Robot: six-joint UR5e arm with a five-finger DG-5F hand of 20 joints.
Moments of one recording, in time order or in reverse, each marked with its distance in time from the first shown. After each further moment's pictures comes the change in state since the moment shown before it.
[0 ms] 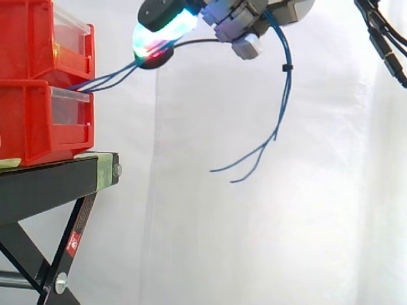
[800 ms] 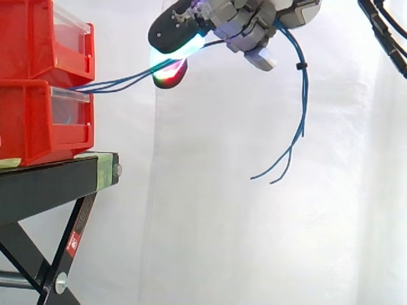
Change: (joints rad) arm -0.010 0.000 0.000 -0.025 -0.005 -0.192
